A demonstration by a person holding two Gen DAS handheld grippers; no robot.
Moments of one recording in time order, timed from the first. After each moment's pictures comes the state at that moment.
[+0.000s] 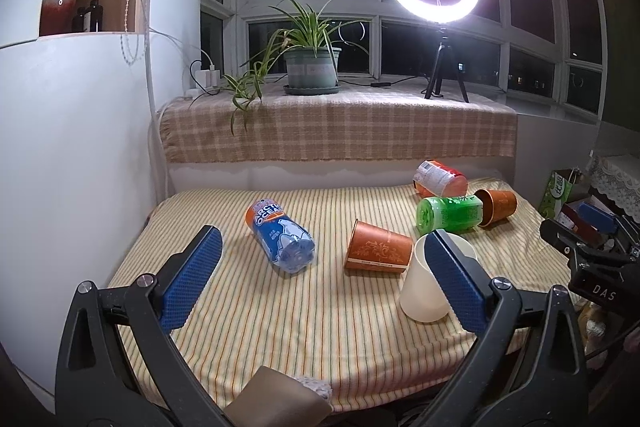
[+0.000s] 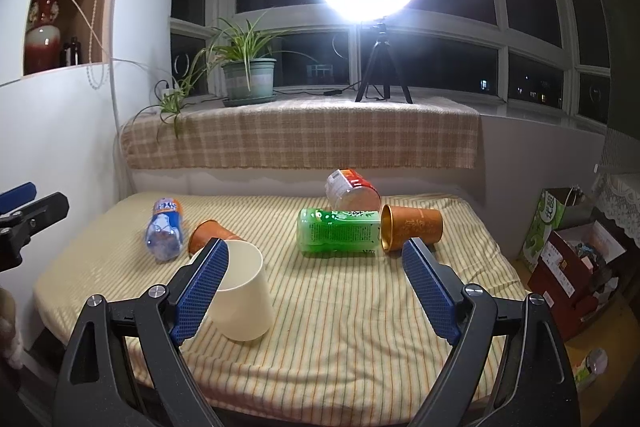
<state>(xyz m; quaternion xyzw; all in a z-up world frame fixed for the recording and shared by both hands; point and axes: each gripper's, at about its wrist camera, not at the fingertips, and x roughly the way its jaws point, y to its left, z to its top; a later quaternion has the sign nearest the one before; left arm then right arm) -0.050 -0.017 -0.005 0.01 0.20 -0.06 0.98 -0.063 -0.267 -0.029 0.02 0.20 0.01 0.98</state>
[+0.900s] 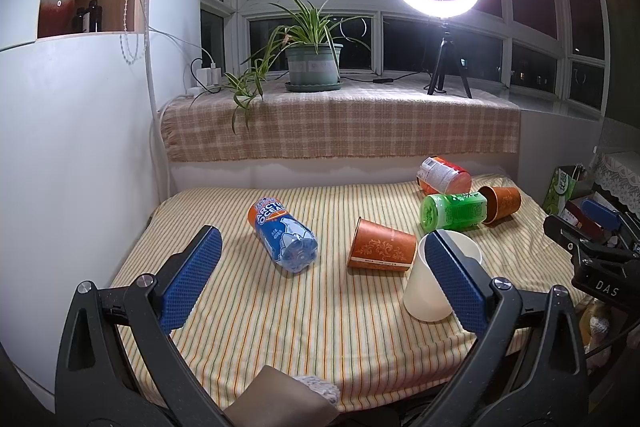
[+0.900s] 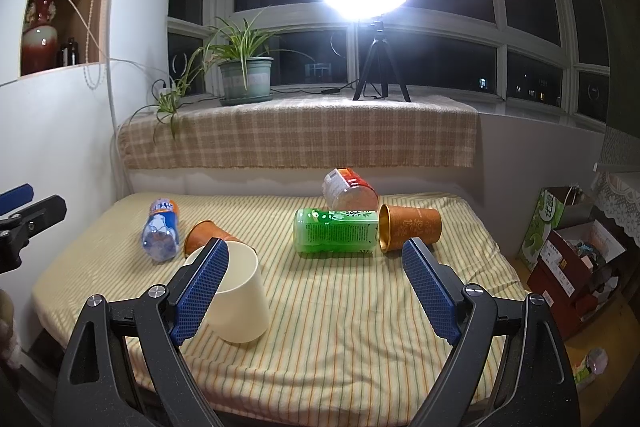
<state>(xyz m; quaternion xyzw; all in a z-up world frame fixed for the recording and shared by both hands) -0.048 -0.017 -0.006 0.02 0.21 -0.06 0.98 -0.061 -0.269 -0.029 0.02 0.20 0.00 0.98</state>
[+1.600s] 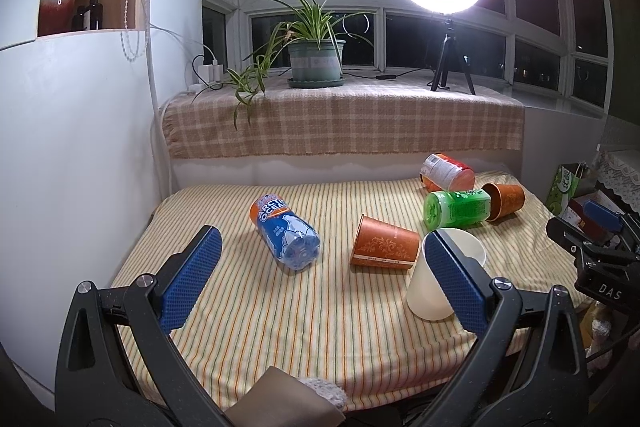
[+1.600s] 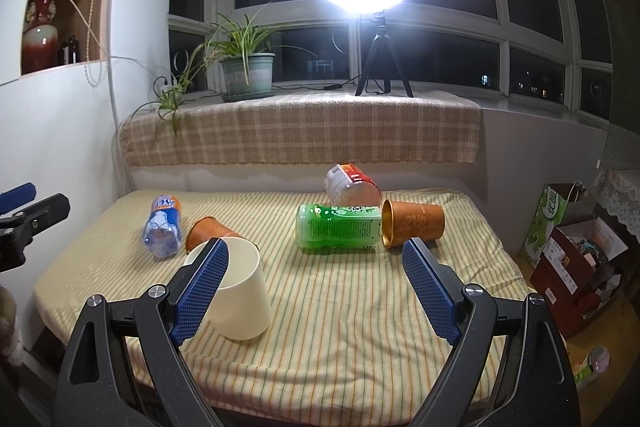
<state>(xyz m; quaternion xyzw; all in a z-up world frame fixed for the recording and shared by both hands) -0.046 -0.013 -0.012 0.02 0.21 -0.06 0.98 -0.061 -0.265 -0.034 0.02 0.20 0.00 0.98</state>
